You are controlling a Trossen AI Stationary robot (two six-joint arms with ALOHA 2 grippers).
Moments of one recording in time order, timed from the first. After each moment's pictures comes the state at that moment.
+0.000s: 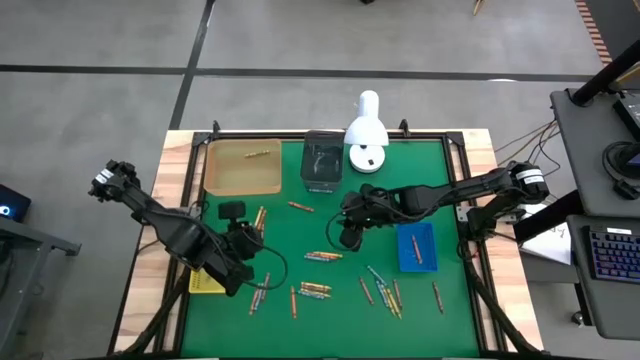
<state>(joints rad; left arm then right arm) -0.61 1.38 1.33 -1.23 -0.67 -0.57 0.09 1.57 1.15 -0.40 0.21 0.45</state>
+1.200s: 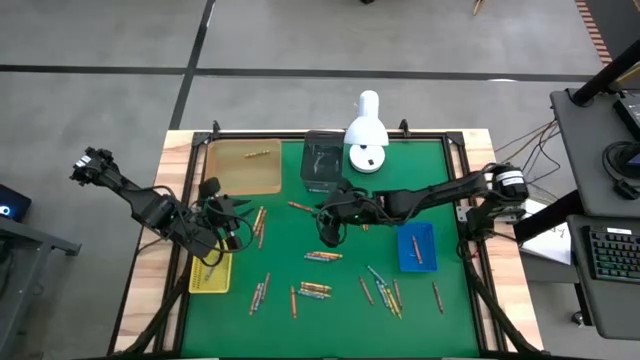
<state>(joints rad) -0.57 0.91 0.85 -0.82 -0.96 -0.47 0.06 1.73 1.15 0.04 0.26 0.23</state>
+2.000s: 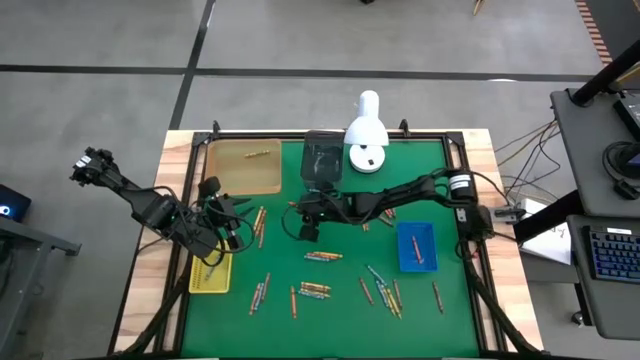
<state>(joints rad) -0.57 0.91 0.85 -0.82 -0.99 -0.45 -0.02 2.09 1.36 0.07 0.31 0.04</state>
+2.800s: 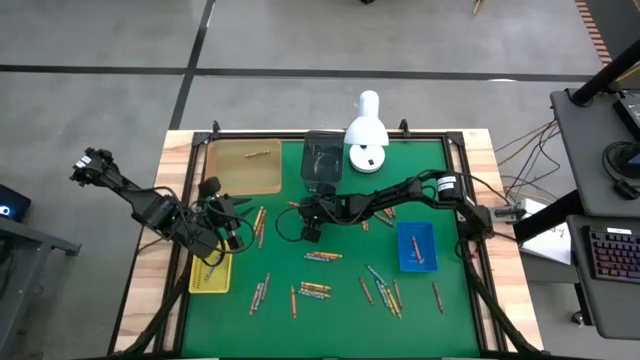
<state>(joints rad) -0.57 0.91 0.84 -0.82 -0.99 -0.45 -0.04 2.20 1.39 -0.05 0.31 0.11</state>
